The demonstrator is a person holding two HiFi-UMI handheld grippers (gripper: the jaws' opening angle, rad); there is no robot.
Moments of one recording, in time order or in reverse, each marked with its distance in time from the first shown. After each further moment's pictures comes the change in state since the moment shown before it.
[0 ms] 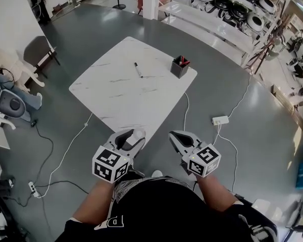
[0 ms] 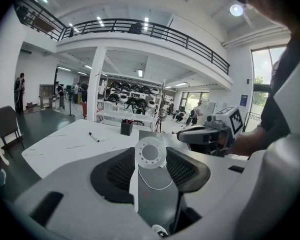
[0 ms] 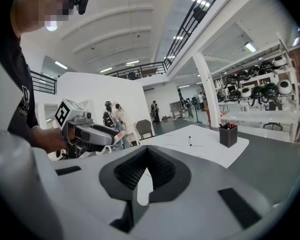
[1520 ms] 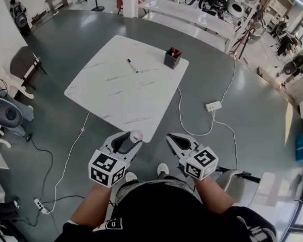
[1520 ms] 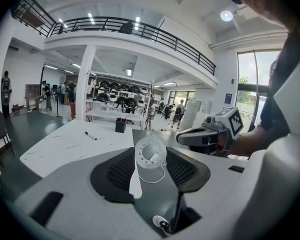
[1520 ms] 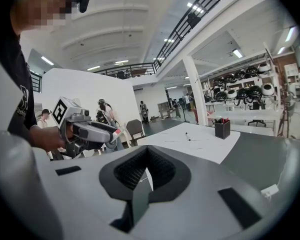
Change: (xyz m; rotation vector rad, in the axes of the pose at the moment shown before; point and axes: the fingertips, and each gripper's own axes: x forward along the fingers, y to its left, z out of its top) left arm -0.078 0.020 -0.028 0.060 0.010 -0.139; right arm 0.016 0.092 -0.021 0.035 -0.007 -0.158
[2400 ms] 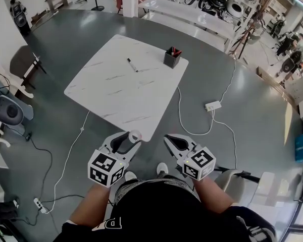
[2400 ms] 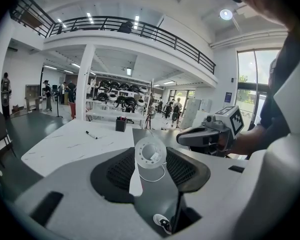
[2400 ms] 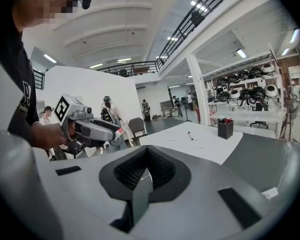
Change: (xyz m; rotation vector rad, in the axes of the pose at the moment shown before) left arm -0.005 -0.004 -0.004 0.007 0.012 0.002; right arm -0.001 0.012 -0.005 -0.025 0.022 0.020
